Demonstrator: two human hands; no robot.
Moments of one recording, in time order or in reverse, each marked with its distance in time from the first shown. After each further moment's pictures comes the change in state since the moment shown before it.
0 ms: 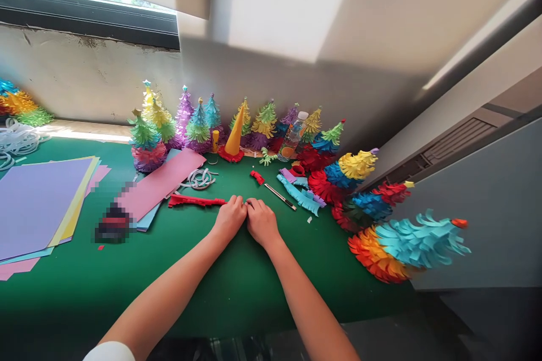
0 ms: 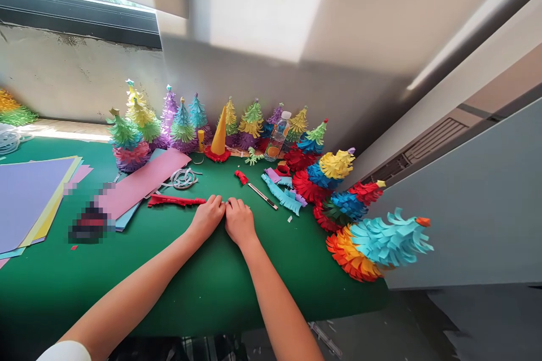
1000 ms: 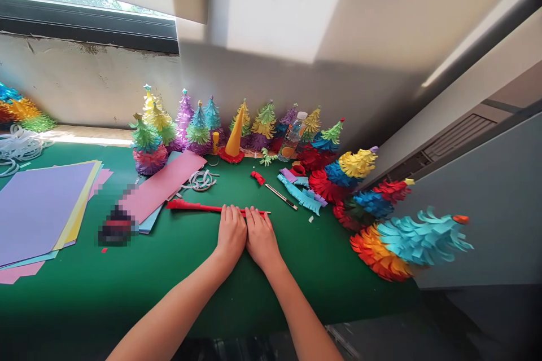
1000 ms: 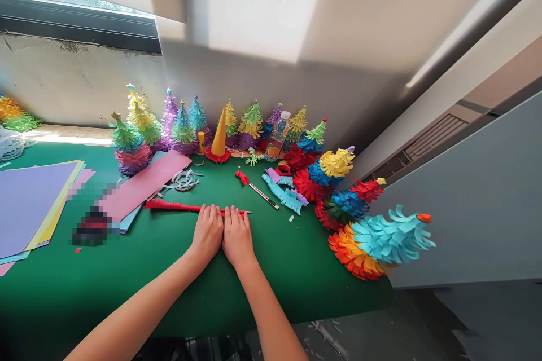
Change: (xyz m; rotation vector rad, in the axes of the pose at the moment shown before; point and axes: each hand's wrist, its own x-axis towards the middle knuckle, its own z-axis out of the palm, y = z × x) left_hand -0.031 0.028 -0.007 0.170 -0.041 -0.186; right_hand -0.035 -0.022 0.015 0.055 0.092 0.039
